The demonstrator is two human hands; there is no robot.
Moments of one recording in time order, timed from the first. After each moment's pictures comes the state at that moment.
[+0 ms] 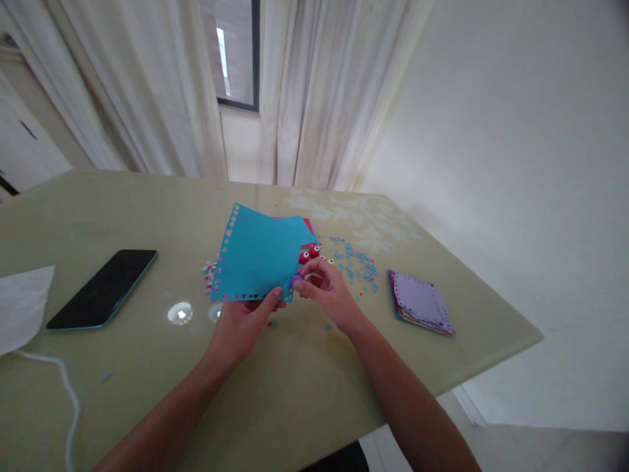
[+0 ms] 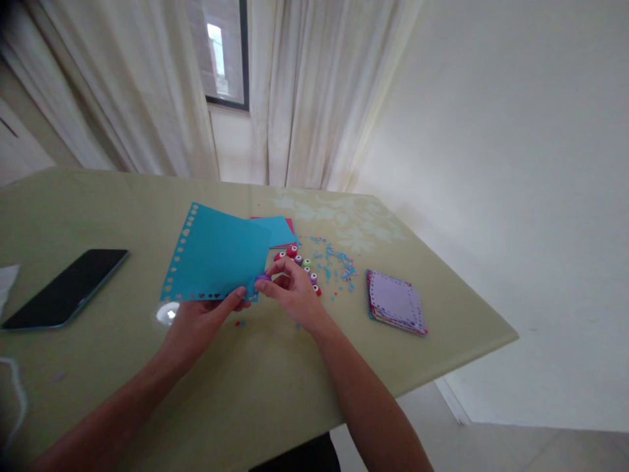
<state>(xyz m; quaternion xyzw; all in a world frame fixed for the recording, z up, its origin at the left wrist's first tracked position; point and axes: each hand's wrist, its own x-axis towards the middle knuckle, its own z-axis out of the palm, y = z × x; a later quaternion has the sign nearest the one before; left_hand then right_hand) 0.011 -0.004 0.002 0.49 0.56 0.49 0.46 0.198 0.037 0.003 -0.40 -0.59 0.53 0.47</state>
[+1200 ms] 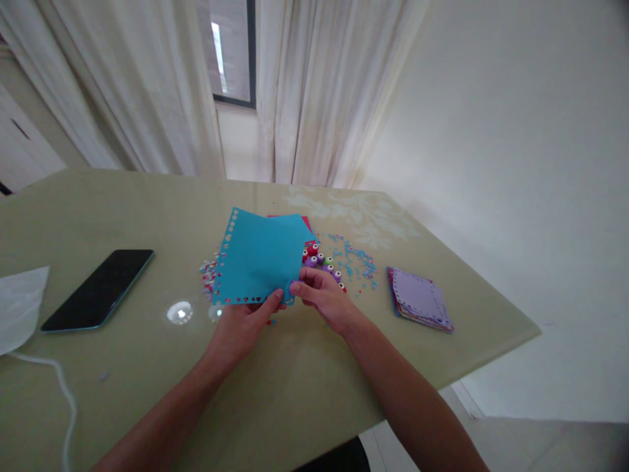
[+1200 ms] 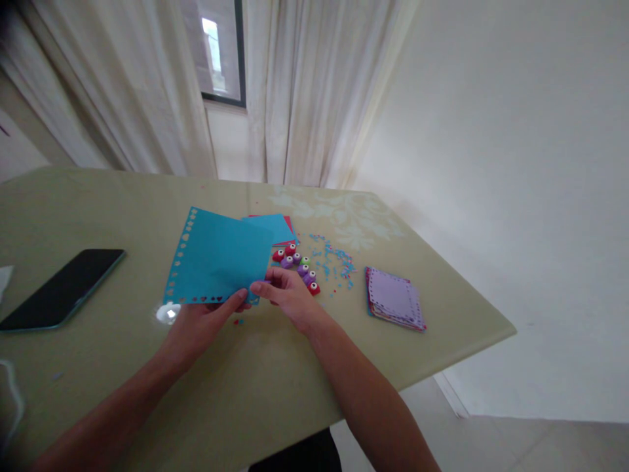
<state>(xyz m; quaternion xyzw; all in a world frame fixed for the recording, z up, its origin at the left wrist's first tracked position) 0.011 -0.004 -0.003 0.51 0.58 0.43 0.47 0.195 0.037 -0.003 -0.37 -0.53 0.65 0.39</state>
